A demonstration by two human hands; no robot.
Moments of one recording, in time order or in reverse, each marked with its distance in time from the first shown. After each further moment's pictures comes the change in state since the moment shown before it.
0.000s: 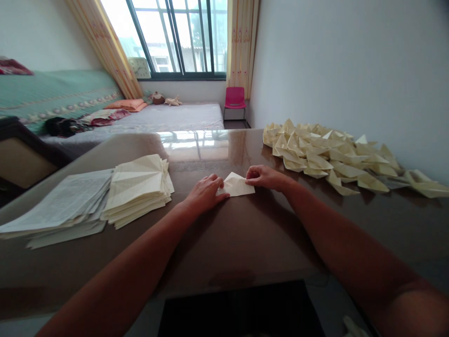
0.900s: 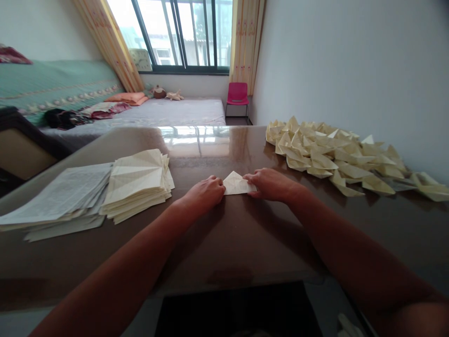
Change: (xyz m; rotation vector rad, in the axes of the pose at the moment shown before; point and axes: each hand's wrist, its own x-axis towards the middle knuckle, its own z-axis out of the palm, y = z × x) left_hand -0.009 0.019 -0.027 0.135 -0.182 0.201; right_hand -0.033 -0.056 0.003 -0.996 -0.138 -0.259
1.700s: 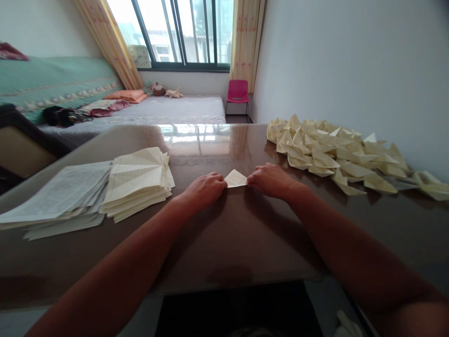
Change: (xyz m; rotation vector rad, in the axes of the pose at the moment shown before) left_hand 0.002 -0.013 0.008 -0.036 0.114 0.045; right_hand 0.004 -0.001 -0.003 -0.040 0.007 0.069
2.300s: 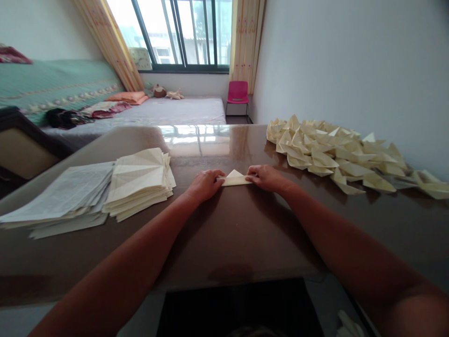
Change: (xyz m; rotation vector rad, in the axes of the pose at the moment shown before) left_hand 0.013 -0.017 0.022 -0.283 0.130 -0.428; right_hand 0.019 0.012 0.030 0.485 0.058 0.284
